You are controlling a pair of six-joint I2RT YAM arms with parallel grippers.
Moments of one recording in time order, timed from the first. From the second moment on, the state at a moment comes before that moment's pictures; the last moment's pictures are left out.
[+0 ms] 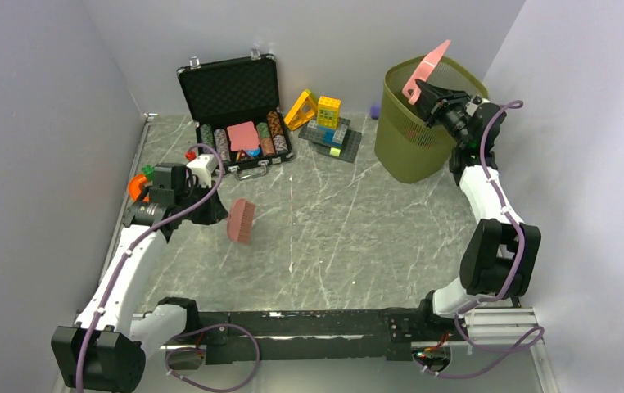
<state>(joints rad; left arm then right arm) -0.11 1.00 0.90 -0.71 0.35 -0.10 -0.17 1.54 1.19 0.50 -0.63 1.89</state>
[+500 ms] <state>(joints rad) -0.11 1.00 0.88 -0.70 0.35 -0.10 -0.13 1.60 1.30 0.61 -0.72 1.84</state>
